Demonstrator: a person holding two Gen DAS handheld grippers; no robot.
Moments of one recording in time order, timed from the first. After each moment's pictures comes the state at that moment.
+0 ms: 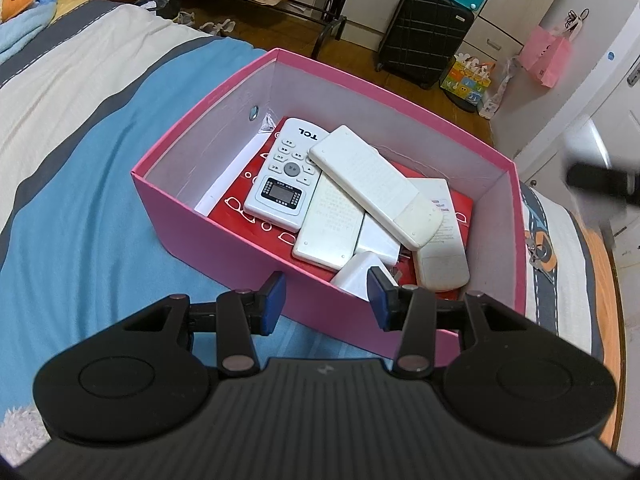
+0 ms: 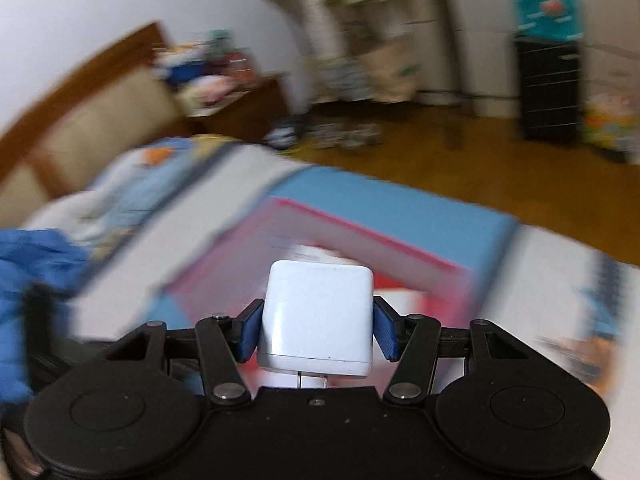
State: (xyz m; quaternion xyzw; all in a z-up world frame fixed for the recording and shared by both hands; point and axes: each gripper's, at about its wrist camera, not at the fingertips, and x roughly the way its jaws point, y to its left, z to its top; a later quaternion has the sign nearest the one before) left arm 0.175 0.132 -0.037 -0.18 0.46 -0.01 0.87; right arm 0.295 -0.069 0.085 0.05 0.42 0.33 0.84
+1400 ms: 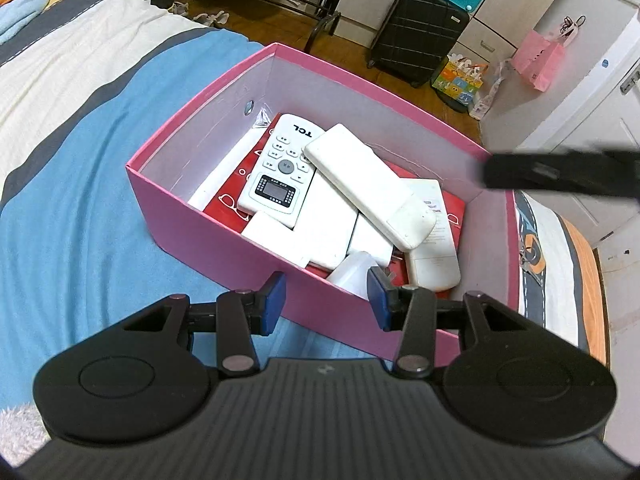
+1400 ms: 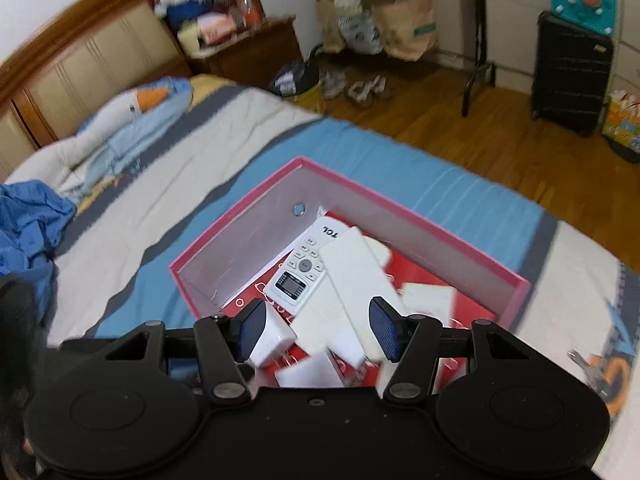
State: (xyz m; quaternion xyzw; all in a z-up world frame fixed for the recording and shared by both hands) left arm 0.179 0.141 -0.040 -0.20 0.46 -0.02 0.86; right arm 0.302 -0.024 0.081 -0.03 0.47 0.31 0.83
